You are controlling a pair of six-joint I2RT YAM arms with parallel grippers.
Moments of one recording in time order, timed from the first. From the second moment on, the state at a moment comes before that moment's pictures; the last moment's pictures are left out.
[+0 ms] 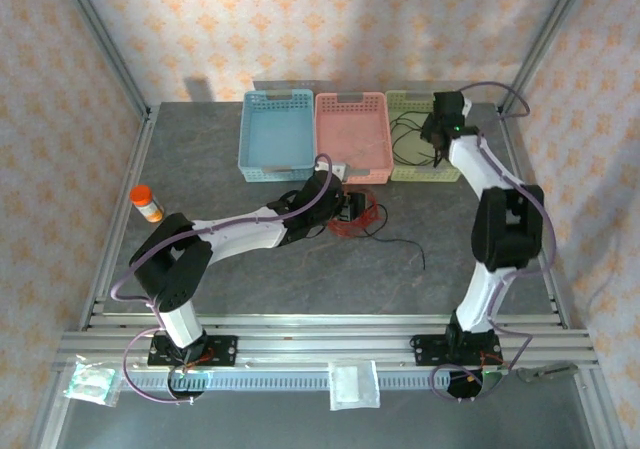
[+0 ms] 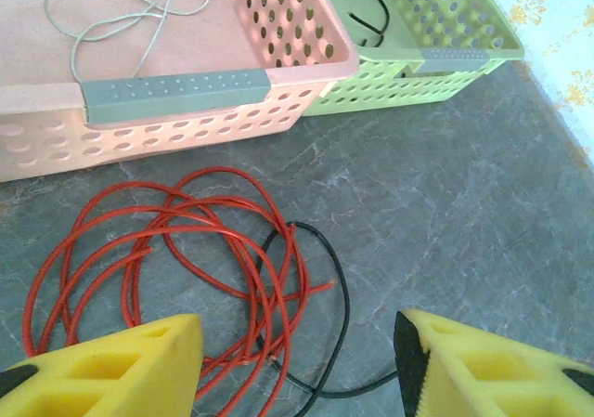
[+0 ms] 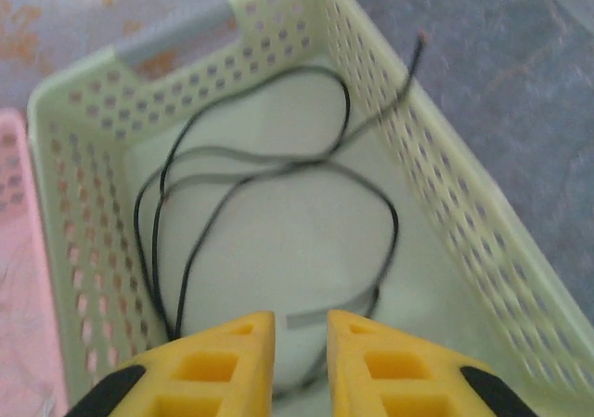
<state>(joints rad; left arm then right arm) -0.77 1.74 1.09 0.07 -0.07 -0.58 0.07 1.95 1.60 -0.39 0.24 0.46</state>
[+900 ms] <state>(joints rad) -0.76 1.71 1.05 0.07 -0.09 -0.57 0.02 2.60 2.31 -0.59 0.36 0.35</state>
